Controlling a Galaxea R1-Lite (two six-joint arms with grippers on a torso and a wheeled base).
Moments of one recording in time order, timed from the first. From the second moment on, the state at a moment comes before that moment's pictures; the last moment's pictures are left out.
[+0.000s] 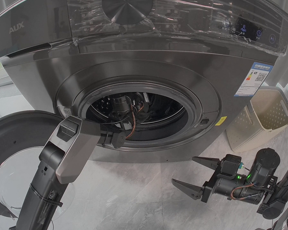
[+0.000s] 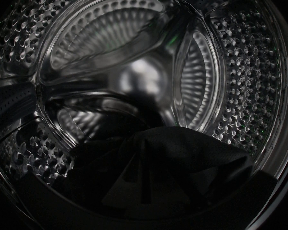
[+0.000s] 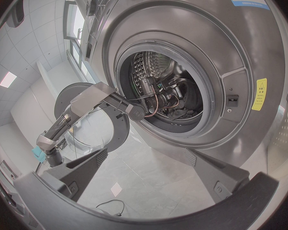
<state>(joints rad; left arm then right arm) -0.49 2.66 -1.98 -0.95 0.21 -0.14 0.72 1.82 -0.16 -1.54 0.14 0.11</state>
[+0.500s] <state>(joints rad) -0.52 2.63 -1.89 -0.93 0.23 -0.14 0.73 1.83 -0.16 -1.54 0.14 0.11</state>
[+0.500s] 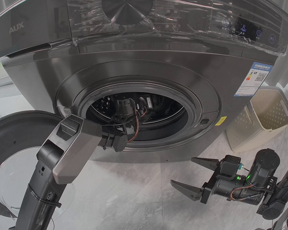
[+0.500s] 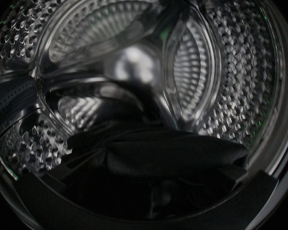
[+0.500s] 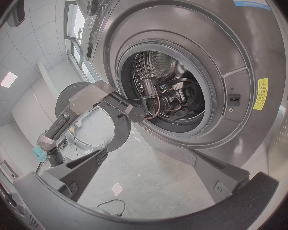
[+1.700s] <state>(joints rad) -0.49 2.67 -1.98 -0.92 0.22 -0.11 0.73 1.83 -0.17 -1.54 0.14 0.11</state>
